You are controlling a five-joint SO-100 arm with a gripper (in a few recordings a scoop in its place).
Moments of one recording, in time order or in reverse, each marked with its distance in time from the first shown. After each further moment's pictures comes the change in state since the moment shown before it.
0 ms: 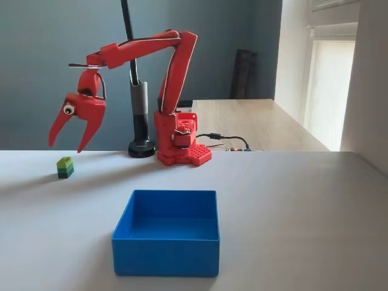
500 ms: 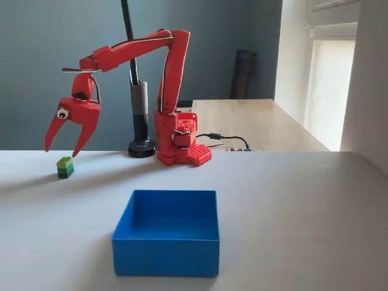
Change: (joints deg) arm -1.8 -5.4 -2.1 -2.6 2.3
